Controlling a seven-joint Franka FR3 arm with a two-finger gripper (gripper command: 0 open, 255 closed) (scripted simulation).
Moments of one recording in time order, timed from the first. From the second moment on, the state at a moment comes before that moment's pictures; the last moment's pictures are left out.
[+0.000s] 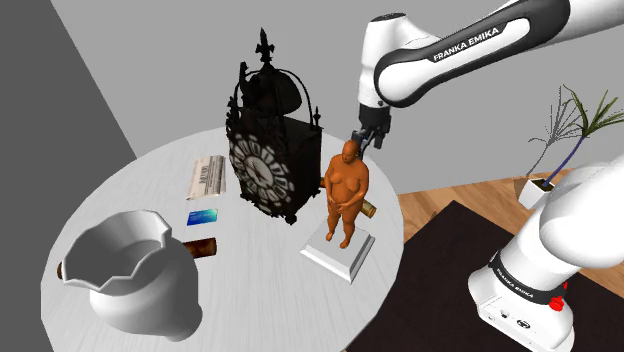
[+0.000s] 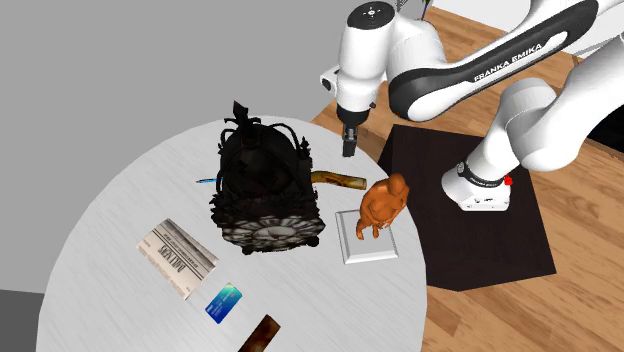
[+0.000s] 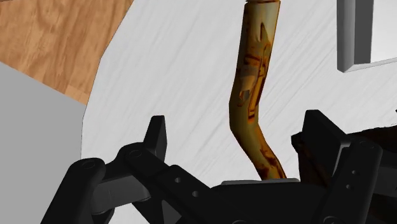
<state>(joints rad) 0.05 -0.28 0.14 -2.45 -0.02 2.16 0.09</state>
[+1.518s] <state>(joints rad) 0.06 0.18 0.17 -2.37 -0.11 2.52 0.21</state>
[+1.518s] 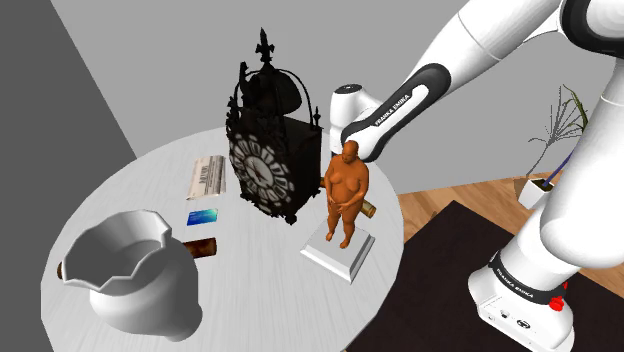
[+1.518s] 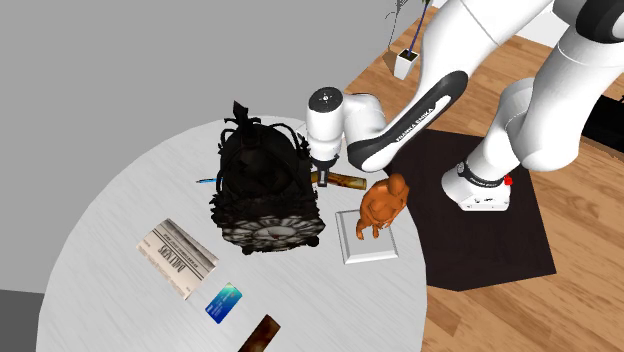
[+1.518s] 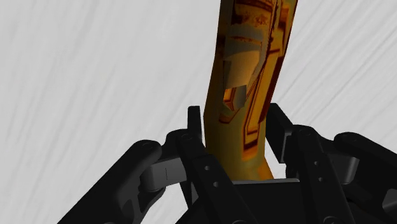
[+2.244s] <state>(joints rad) 0.06 0.12 0.17 -2.36 -0.09 2.45 0.19</state>
